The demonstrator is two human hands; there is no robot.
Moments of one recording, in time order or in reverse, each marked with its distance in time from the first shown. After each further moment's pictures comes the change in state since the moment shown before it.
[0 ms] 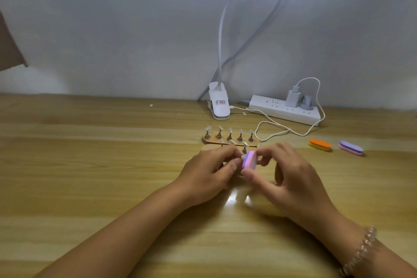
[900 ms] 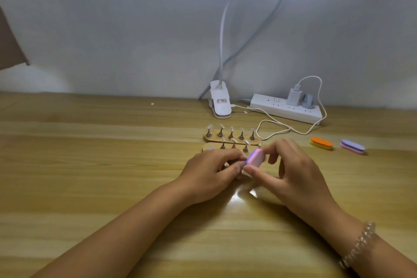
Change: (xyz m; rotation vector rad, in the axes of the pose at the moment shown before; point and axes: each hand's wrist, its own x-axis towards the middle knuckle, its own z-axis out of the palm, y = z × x) left_hand 0.003 -0.003 0.000 0.167 -0.034 -0.006; right_hand 0.002 0.001 -0.002 -0.044 0.014 0.009
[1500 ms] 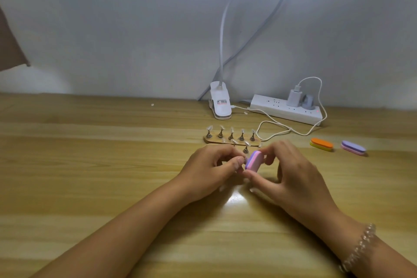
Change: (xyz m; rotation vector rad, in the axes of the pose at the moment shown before) left_hand 0.001 -0.002 0.000 -0.302 0.086 0.010; right_hand -0.002 -0.006 -0.001 -0.081 -0.028 -0.014
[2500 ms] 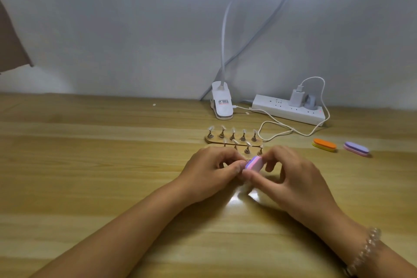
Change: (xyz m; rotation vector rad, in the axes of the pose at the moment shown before) left_hand 0.002 -0.002 0.000 0.108 -0.024 0.017; right_hand 0.001 0.006 0.005 0.093 -0.022 0.070
